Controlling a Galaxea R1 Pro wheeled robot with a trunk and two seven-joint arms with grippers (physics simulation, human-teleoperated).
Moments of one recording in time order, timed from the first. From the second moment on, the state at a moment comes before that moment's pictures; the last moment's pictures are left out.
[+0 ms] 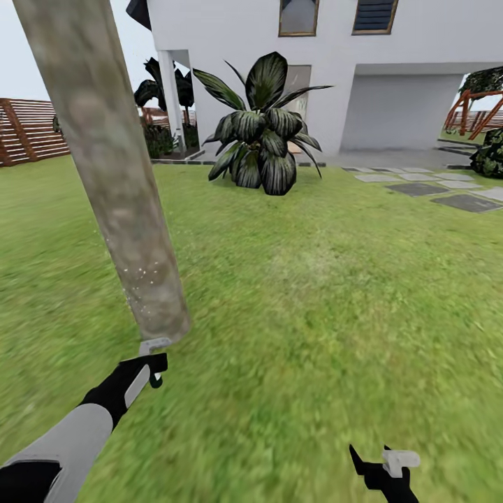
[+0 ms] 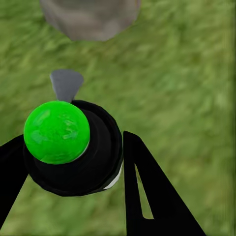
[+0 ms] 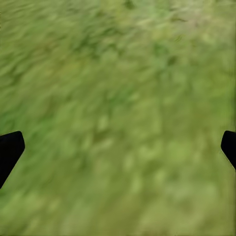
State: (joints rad) left arm -0.79 0.10 -0.04 -0.45 0.26 0.32 0.14; right arm -0.43 -0.17 -0.10 -0.07 -0.13 -0.68 0.31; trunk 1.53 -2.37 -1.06
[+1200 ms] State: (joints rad) left arm -0.79 0.10 -0.05 -0.45 0.26 0.32 0.16; right arm -0.43 -0.16 -0.10 -0.07 -0.13 -0.68 0.31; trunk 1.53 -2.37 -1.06
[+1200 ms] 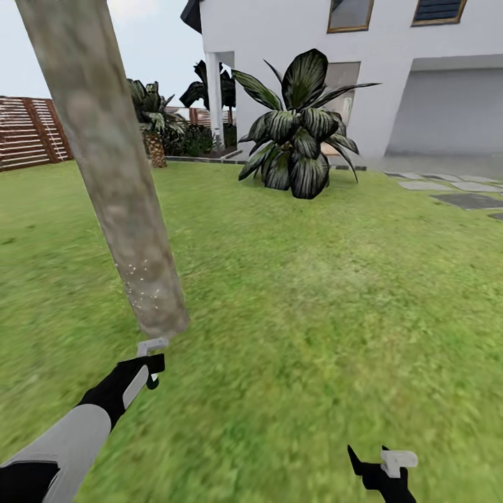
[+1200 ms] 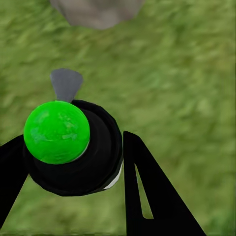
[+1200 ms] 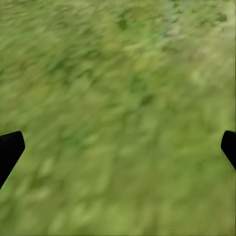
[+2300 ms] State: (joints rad) left arm -0.79 0.10 -0.05 -0.45 0.26 0.32 0.16; right arm -0.43 -0.16 -0.10 -0.07 -0.13 -0.68 0.31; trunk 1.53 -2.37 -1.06
